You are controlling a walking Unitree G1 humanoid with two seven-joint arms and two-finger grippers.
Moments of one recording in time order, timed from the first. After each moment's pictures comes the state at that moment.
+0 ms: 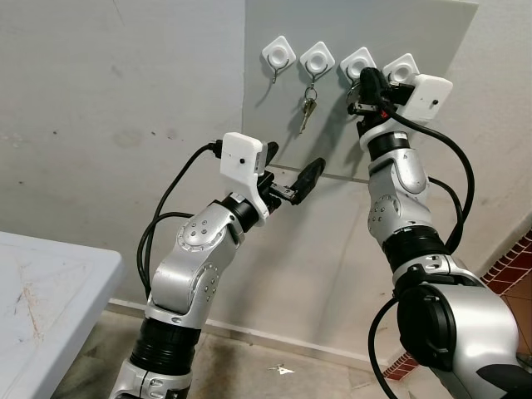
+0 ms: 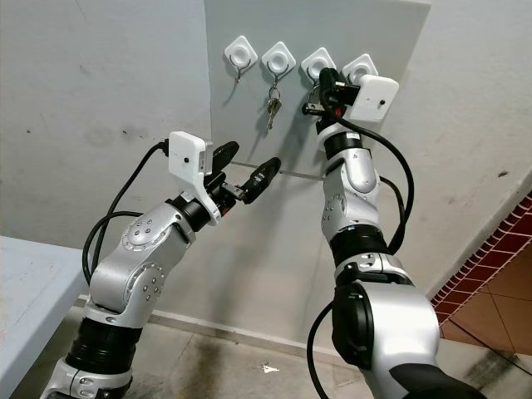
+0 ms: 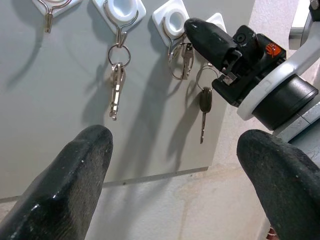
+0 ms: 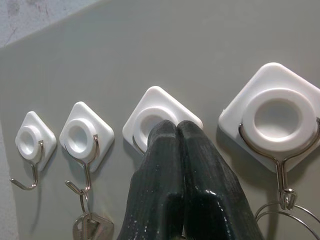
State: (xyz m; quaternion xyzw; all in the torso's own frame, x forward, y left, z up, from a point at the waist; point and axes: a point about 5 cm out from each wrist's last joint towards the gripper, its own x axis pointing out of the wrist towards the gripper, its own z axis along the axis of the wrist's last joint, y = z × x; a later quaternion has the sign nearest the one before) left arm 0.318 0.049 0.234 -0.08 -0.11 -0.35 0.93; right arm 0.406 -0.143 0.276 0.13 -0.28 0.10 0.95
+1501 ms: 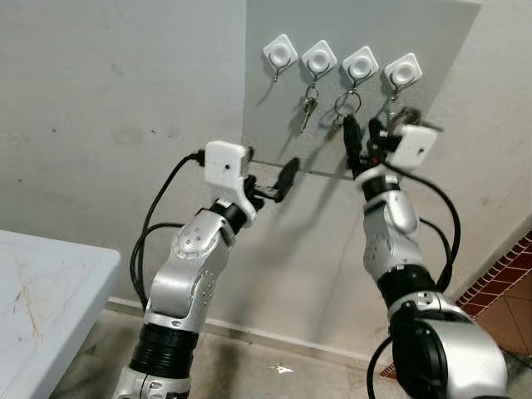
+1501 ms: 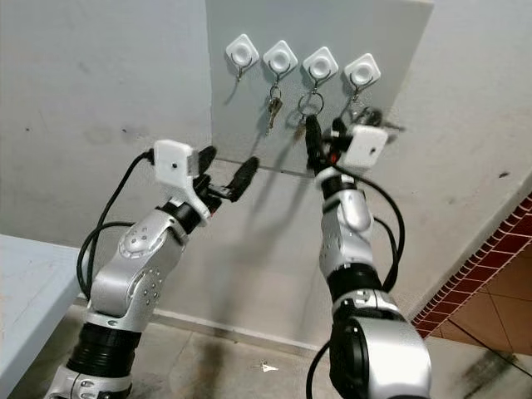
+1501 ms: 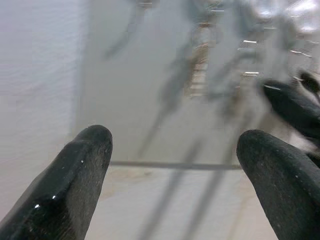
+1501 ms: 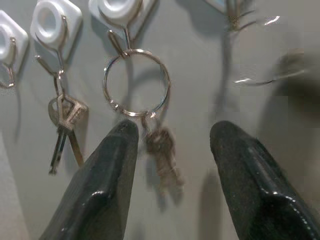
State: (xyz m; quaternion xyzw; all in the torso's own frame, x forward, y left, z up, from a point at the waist) left arm 0.331 0.078 0.209 -0.09 -0.10 -0.22 0.97; right arm 0.385 -0.148 0.201 0.13 -0.23 0.08 0.96
